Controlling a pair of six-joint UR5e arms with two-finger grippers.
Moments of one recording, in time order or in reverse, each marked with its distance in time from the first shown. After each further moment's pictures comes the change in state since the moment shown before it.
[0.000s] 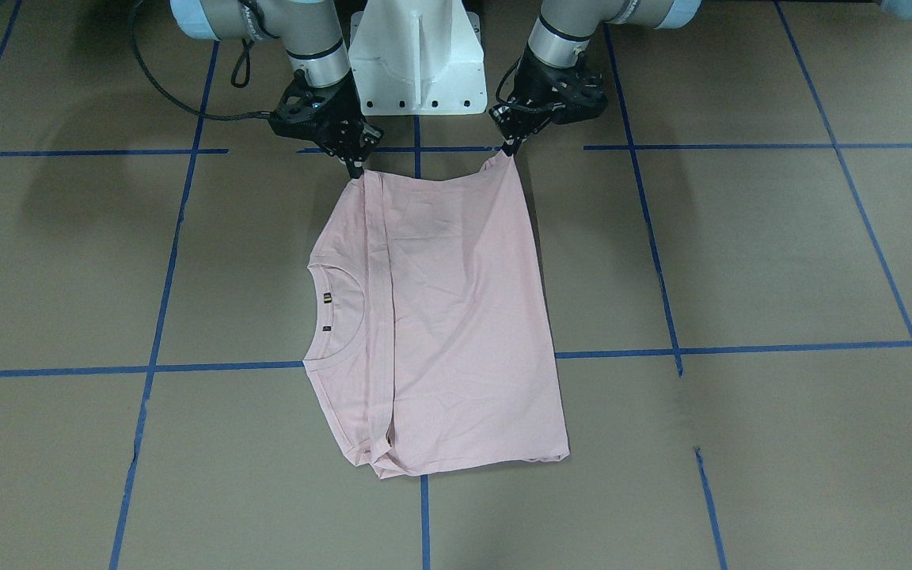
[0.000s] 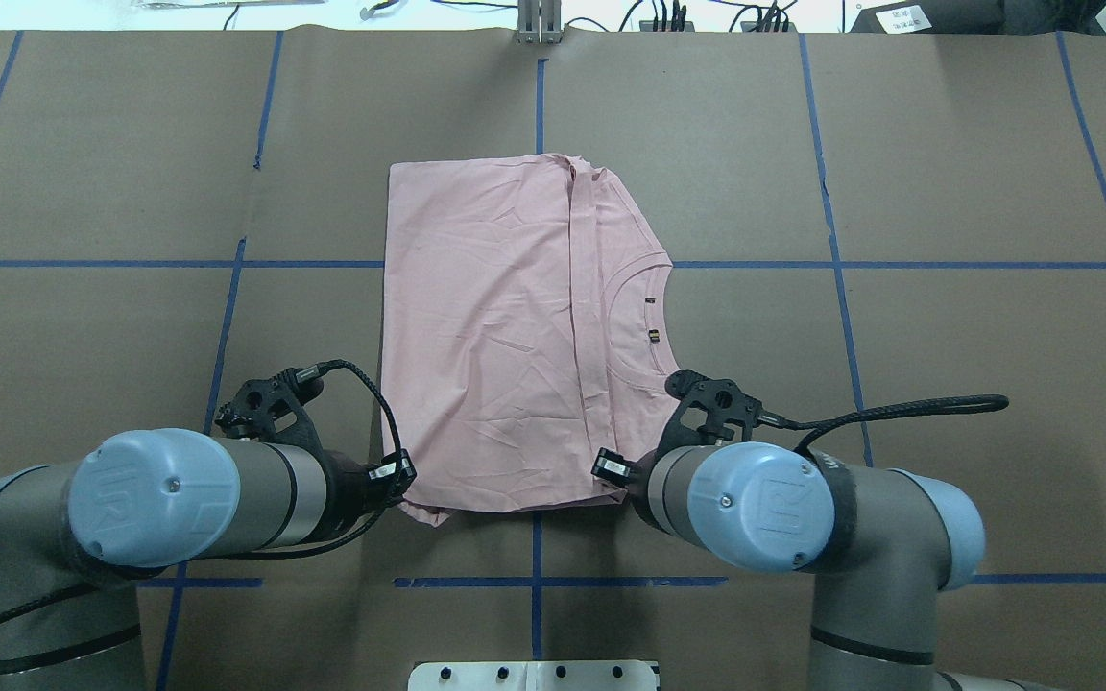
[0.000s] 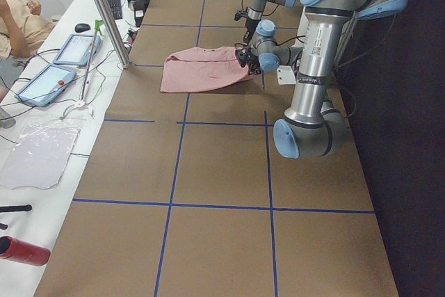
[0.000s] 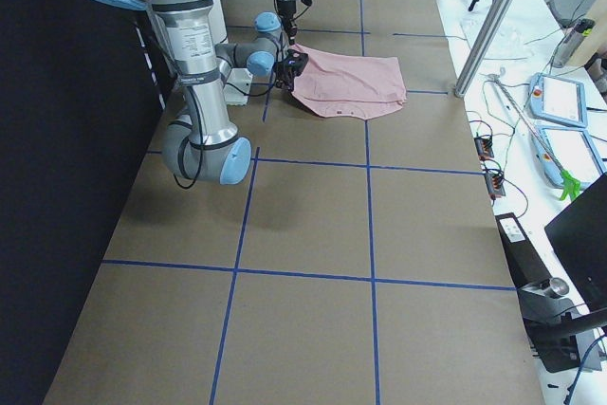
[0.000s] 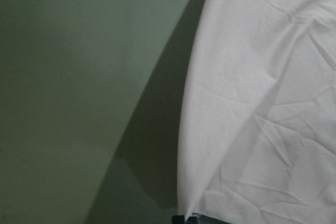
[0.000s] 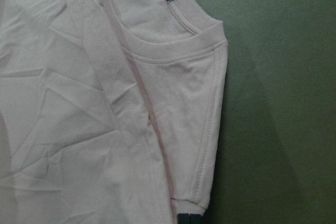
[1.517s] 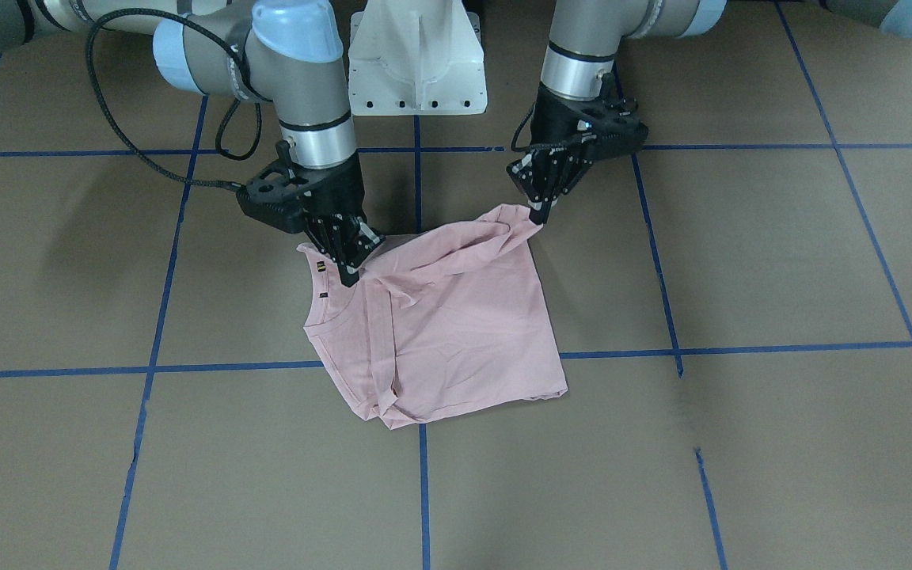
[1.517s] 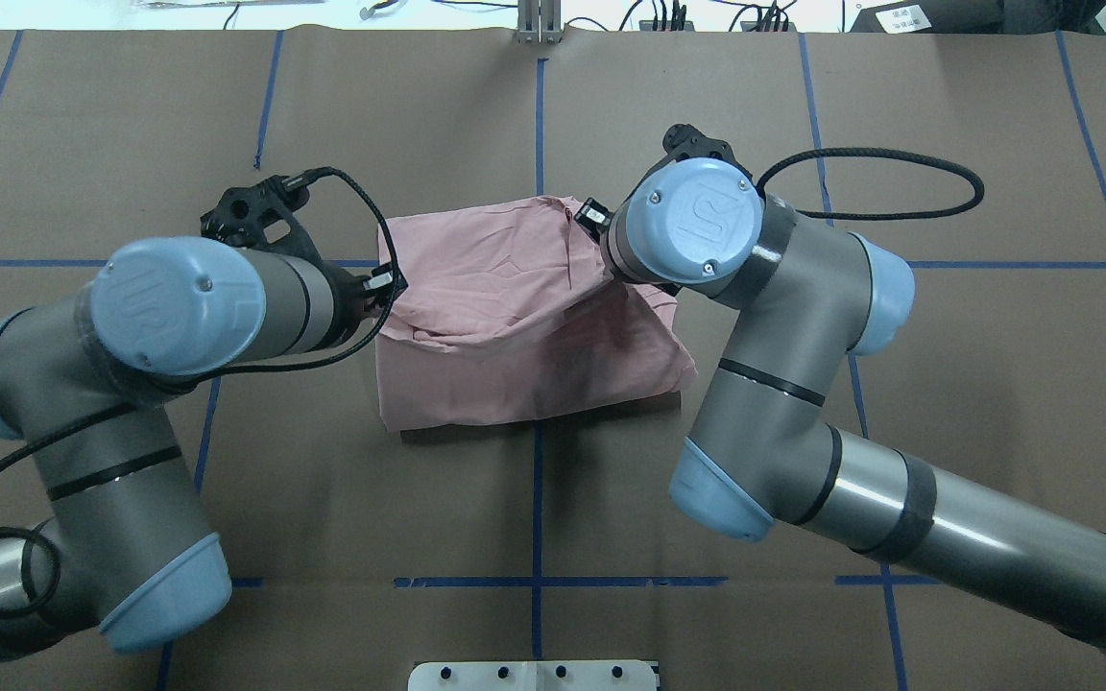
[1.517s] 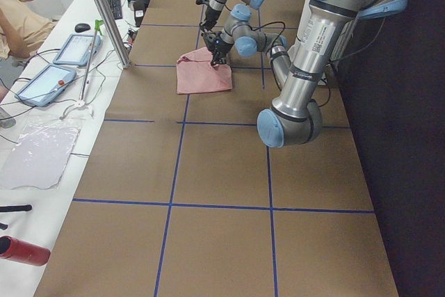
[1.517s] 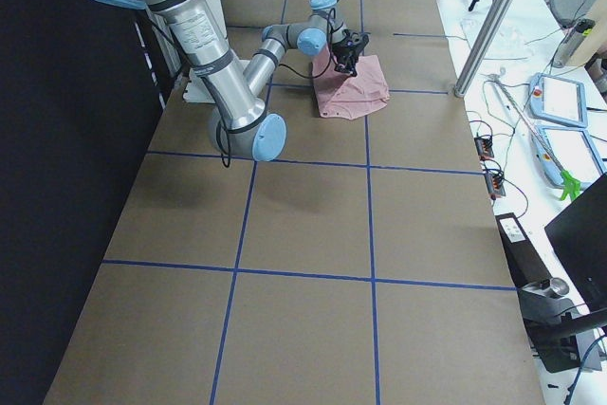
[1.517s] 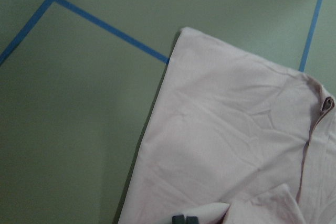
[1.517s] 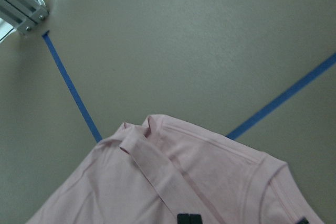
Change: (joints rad) left arm -0.275 -0.195 0.187 0.065 0.100 0.205; right arm 0.341 0.351 -0.369 -0.019 0.021 0.027
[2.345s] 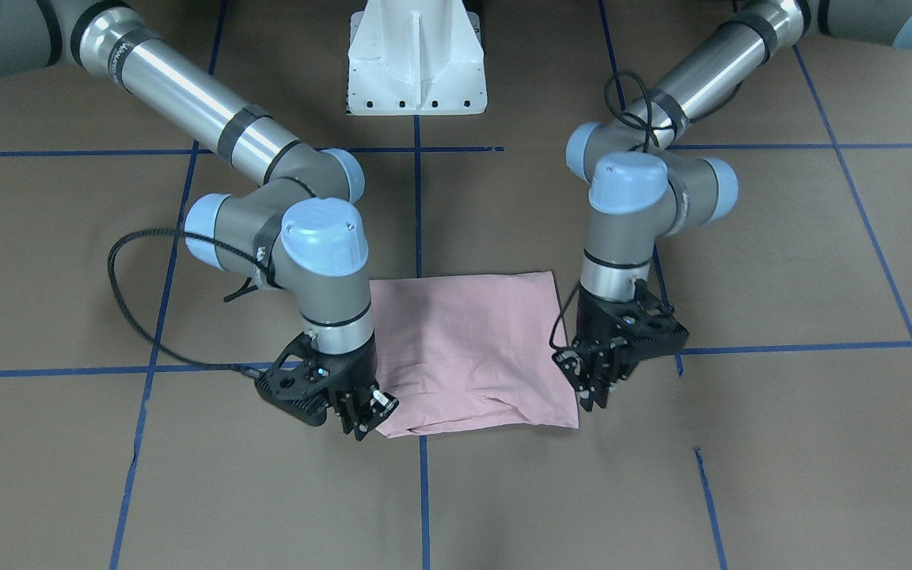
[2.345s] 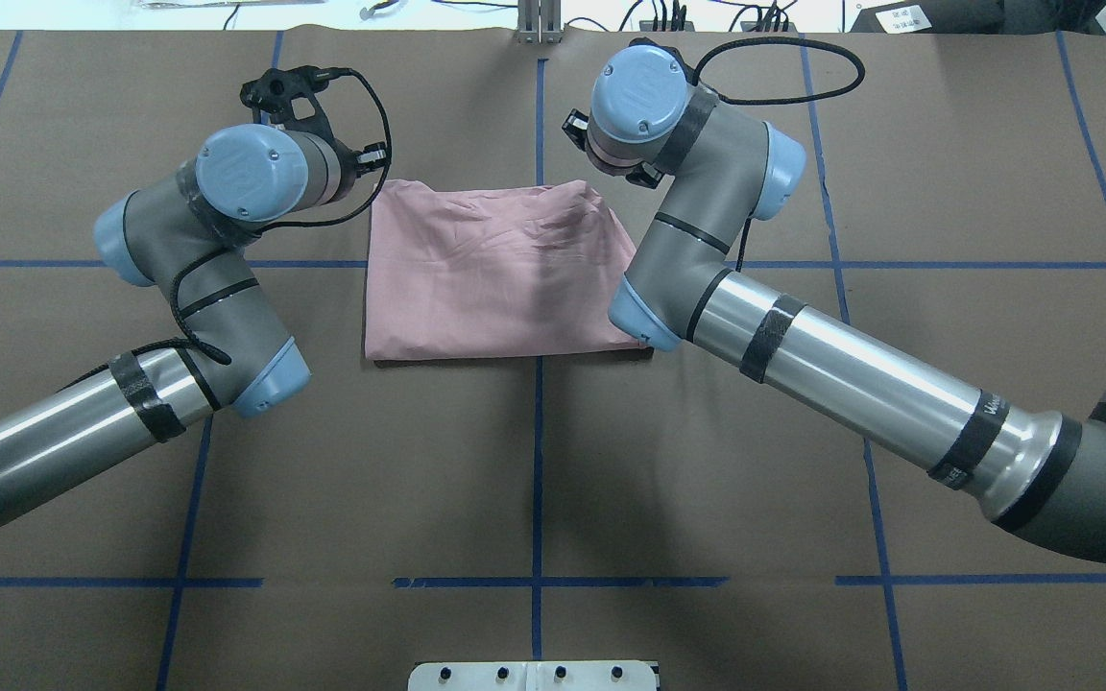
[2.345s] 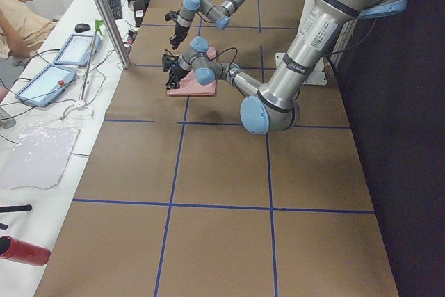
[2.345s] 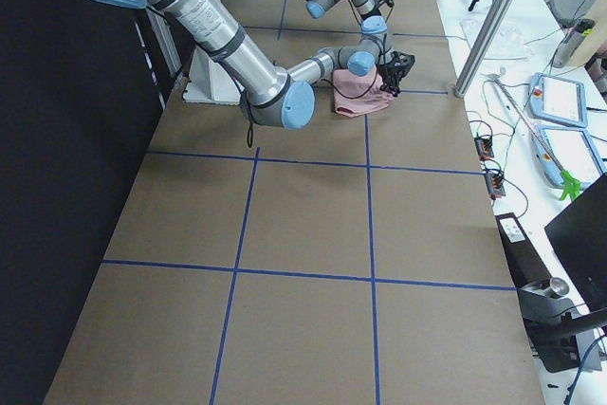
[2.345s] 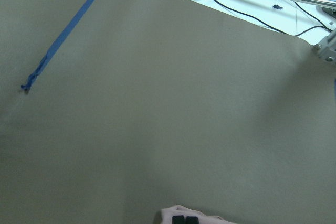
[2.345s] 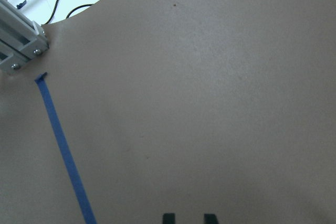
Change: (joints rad) left arm -0.162 -0.162 0.631 -0.467 0.081 0.321; right arm 0.131 0.230 -0.635 0.371 0.070 -0.193
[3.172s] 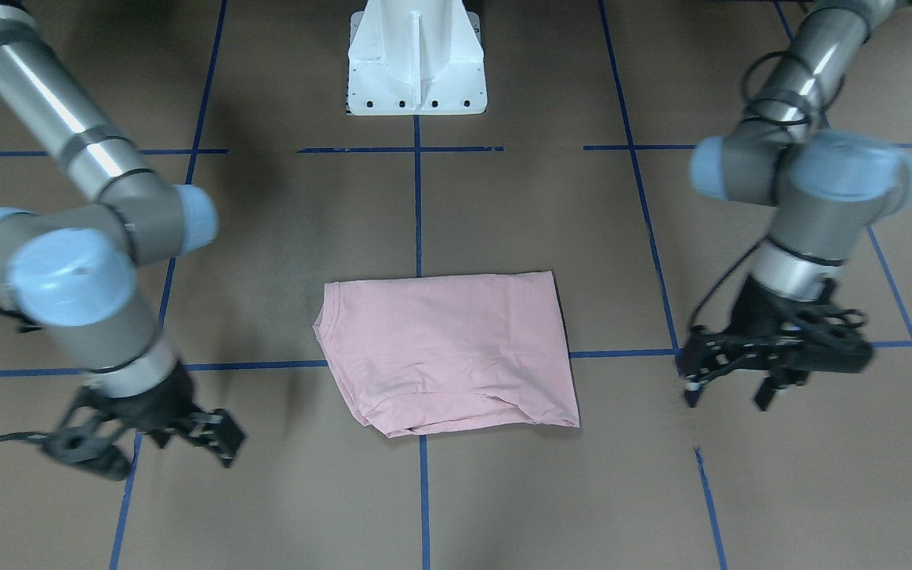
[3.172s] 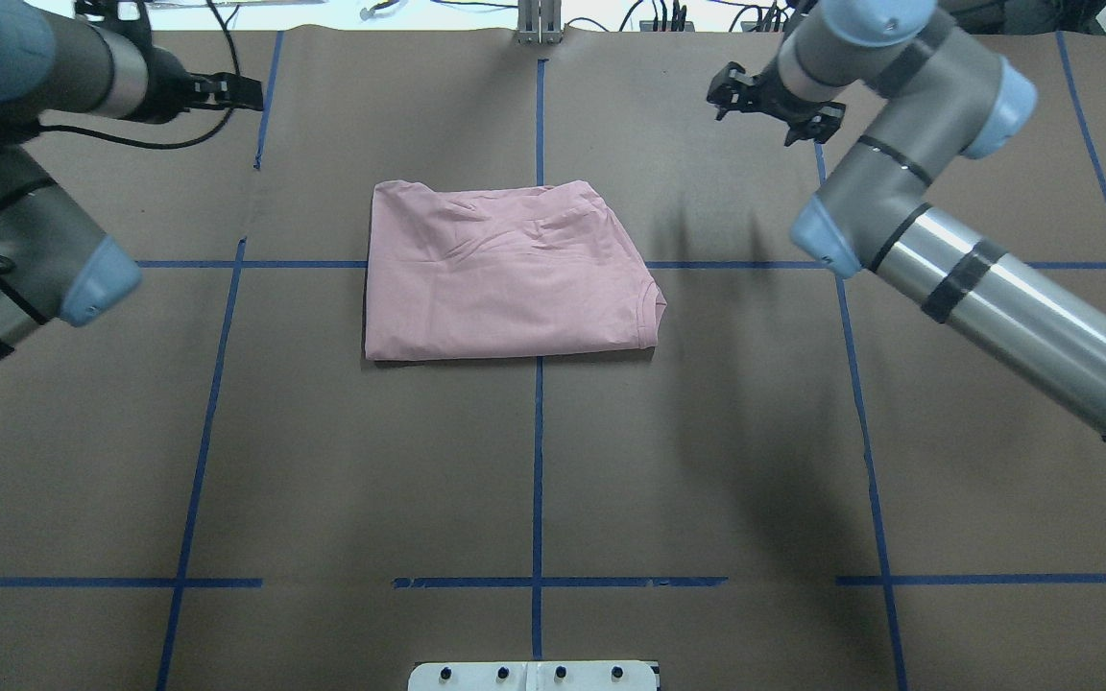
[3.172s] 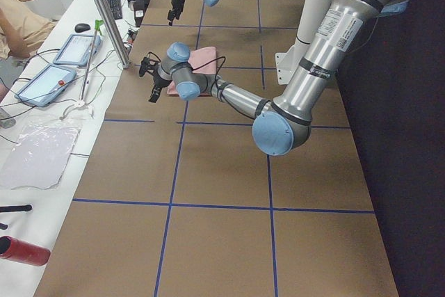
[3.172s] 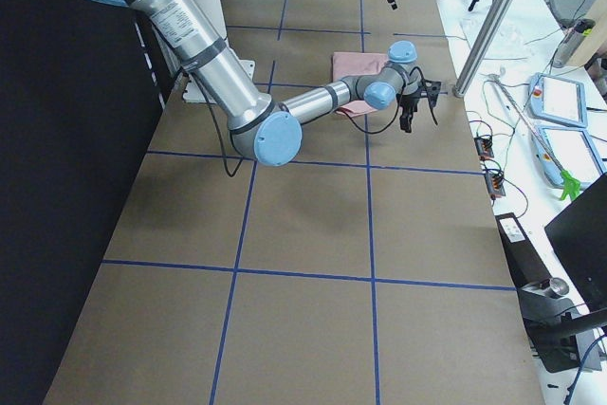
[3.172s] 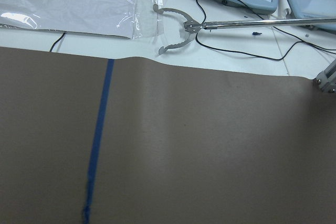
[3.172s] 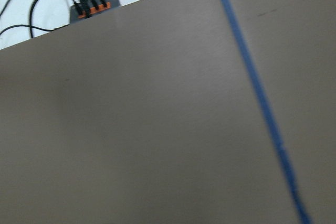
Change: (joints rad) left arm -0.320 0.207 -0.147 -0.081 -0.452 0.493; right arm 0.267 -0.293 0.210 0.010 0.352 -0.464
